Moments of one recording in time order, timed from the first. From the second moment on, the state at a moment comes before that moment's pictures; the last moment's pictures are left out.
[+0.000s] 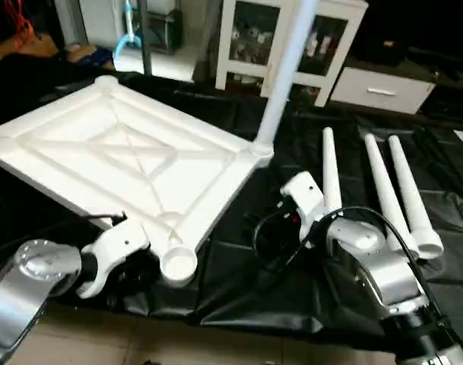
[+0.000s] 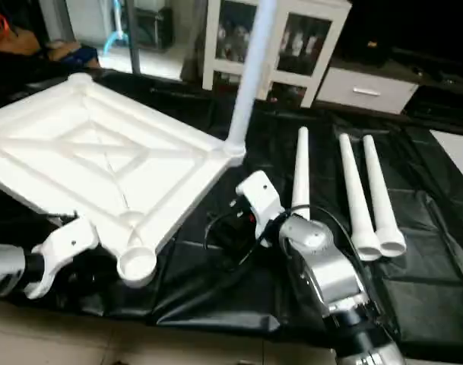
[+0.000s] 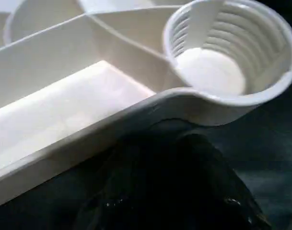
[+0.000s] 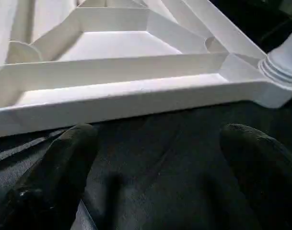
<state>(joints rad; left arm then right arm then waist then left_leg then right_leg) -0.11 0.81 -0.21 -0.23 -0.07 0.66 -0.90 -0.31 -0.29 0.21 0.05 0.13 0.43 0.57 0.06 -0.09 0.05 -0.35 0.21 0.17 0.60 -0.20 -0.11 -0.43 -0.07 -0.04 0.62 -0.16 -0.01</state>
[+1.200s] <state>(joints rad) -0.09 0.68 -0.16 -0.47 -0.20 0.70 -0.91 -0.64 -0.35 -0.11 0.27 0.13 0.61 0.24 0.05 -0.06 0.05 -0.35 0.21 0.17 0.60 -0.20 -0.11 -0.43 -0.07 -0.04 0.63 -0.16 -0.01</state>
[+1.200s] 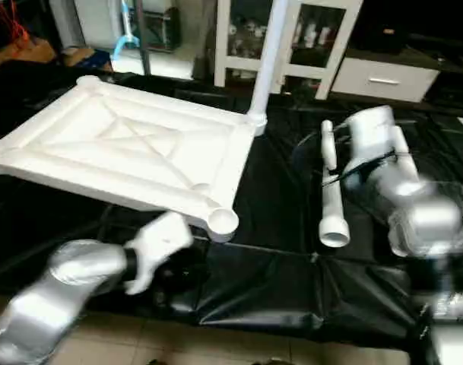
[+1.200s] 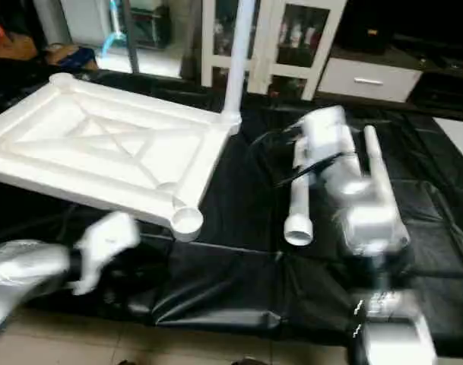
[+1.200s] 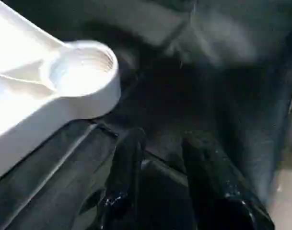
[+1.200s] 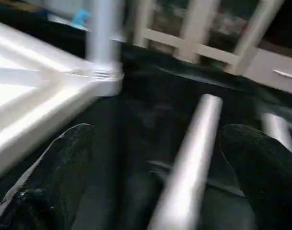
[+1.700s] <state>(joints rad) -0.31 0.57 -0.05 -0.42 -0.30 0.74 -0.82 -0.92 -0.37 -0.12 0.81 0.12 0.85 0.21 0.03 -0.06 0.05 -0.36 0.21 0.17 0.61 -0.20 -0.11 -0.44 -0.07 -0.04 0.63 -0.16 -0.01</state>
